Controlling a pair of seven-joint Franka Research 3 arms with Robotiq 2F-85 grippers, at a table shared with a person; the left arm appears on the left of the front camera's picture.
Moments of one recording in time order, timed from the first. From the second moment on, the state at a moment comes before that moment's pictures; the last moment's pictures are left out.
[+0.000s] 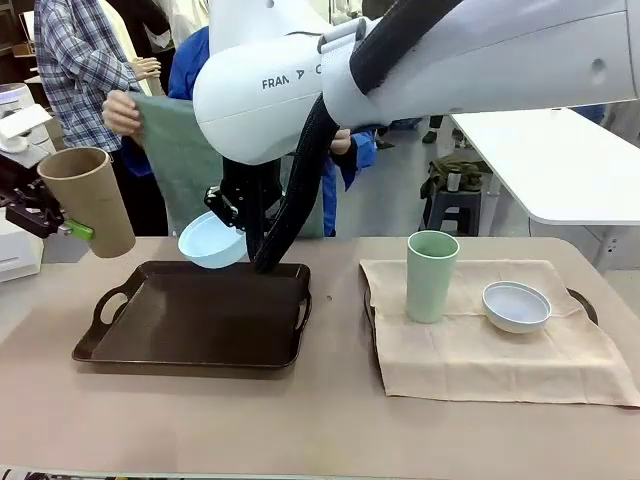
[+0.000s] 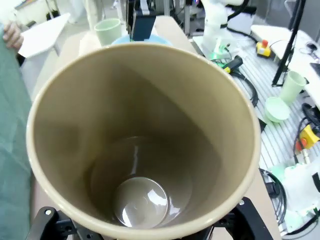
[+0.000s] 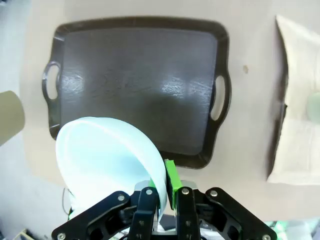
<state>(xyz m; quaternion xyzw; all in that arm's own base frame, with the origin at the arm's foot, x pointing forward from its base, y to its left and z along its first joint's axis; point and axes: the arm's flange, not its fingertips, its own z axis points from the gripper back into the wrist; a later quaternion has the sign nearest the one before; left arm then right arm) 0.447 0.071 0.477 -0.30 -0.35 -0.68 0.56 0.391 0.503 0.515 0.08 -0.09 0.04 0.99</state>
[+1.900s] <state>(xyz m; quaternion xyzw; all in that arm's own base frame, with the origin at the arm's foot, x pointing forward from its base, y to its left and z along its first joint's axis) 0.437 0.072 0.483 -0.30 -0.36 -0.68 0.56 0.393 0.502 0.511 0.09 -0.08 0.03 0.99</state>
